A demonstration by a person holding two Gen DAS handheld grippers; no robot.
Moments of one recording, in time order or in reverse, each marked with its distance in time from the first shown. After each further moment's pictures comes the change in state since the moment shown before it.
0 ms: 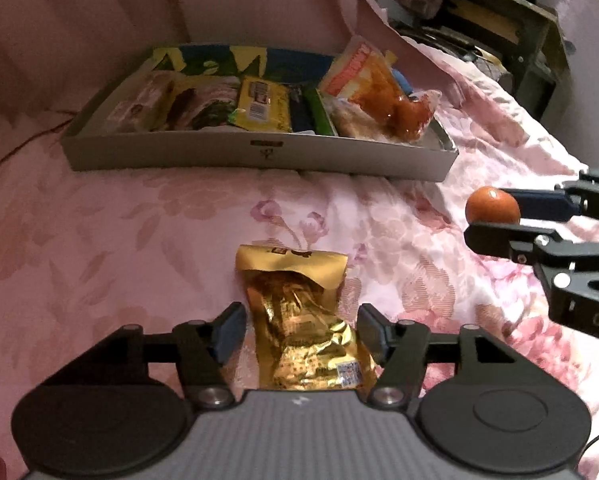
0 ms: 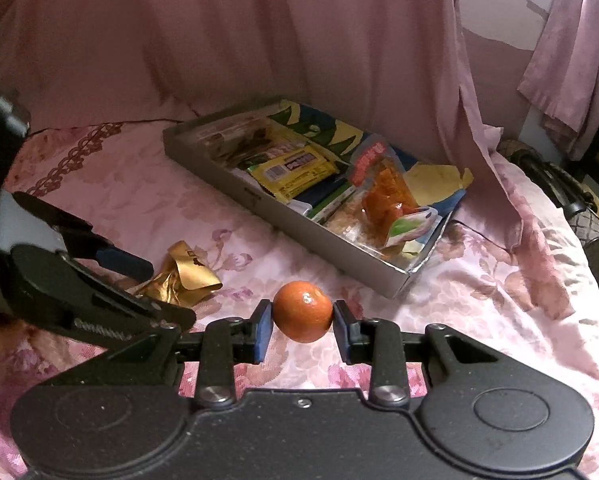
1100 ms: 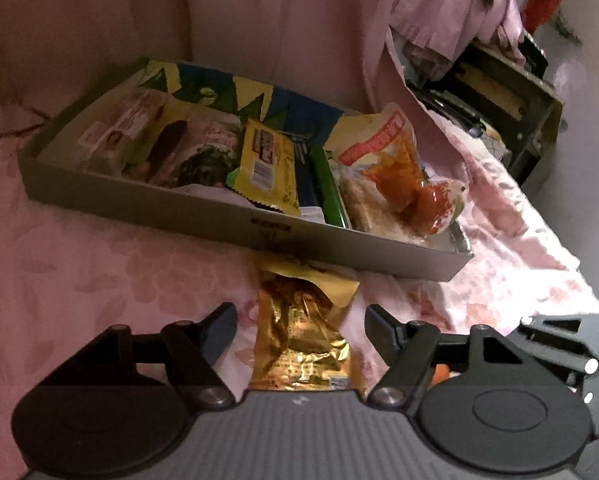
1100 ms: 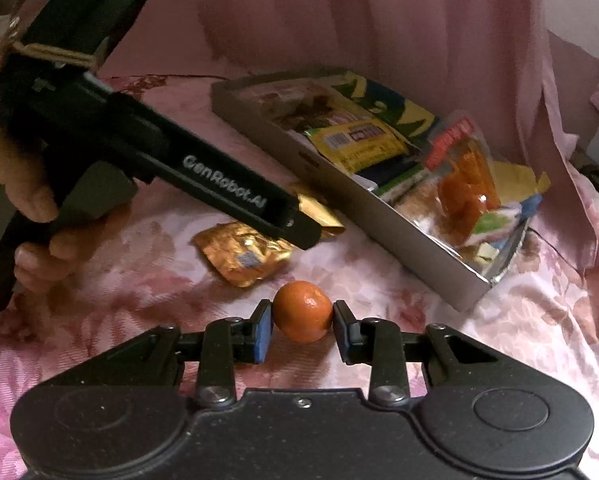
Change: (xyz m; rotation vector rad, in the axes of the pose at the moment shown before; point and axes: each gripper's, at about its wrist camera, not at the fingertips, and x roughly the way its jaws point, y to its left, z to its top) left arm 0.037 0.027 0.040 -0.134 -0.121 -0.135; right arm 0.052 0.006 -0.006 -0.119 0.048 0.124
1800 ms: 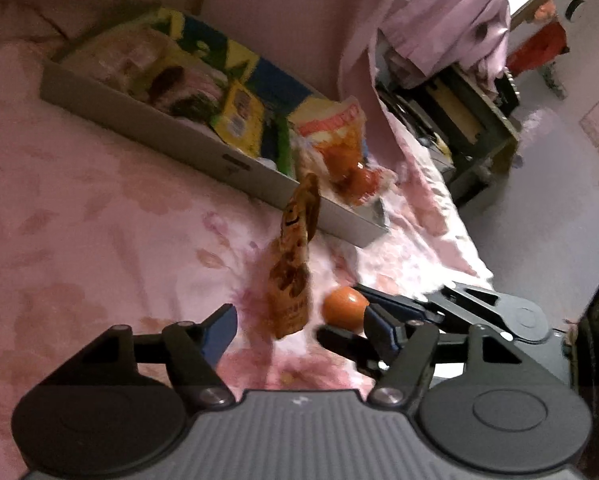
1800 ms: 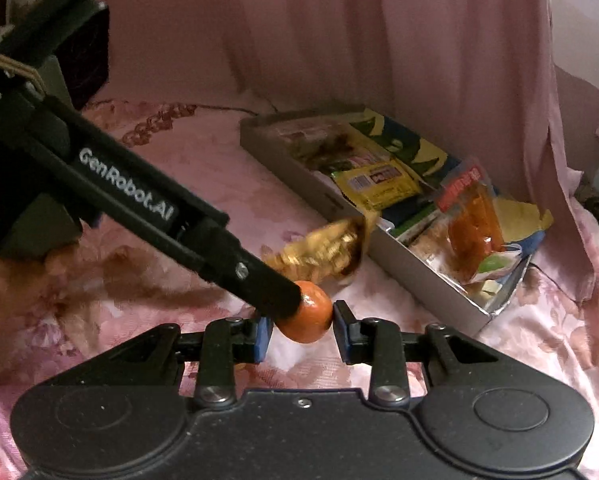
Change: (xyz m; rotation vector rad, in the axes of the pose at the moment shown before) left arm -0.049 0.012 -0.020 -0.228 0.066 -0.215; right arm -0.032 0.018 0.011 -0.053 -0.065 0.022
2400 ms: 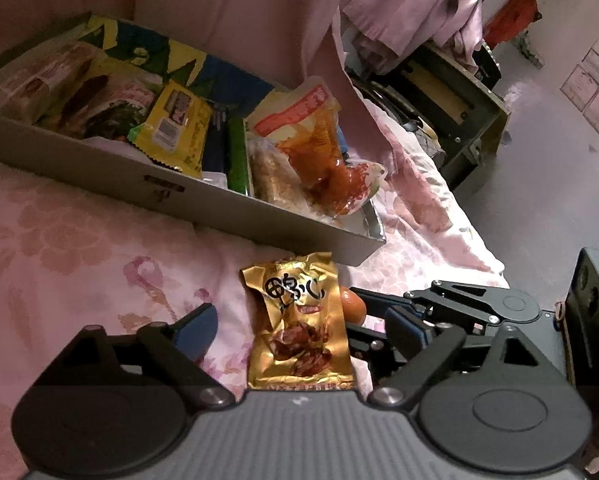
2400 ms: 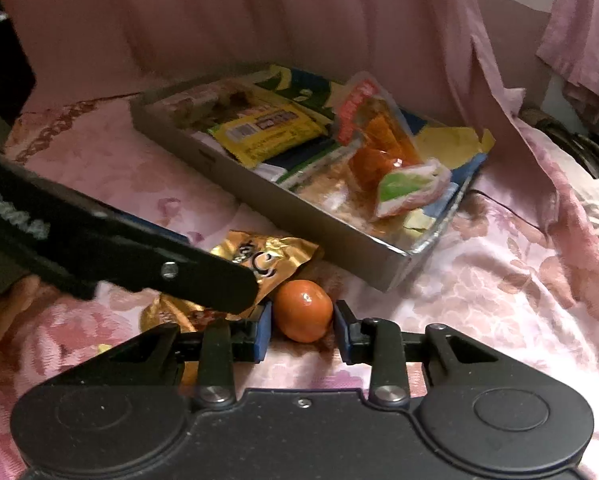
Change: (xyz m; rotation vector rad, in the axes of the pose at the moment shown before) left arm 0.063 -0.017 0.015 0.124 0.003 -0.046; right arm 0.036 -0.065 -0.026 0.167 0.042 -0.069
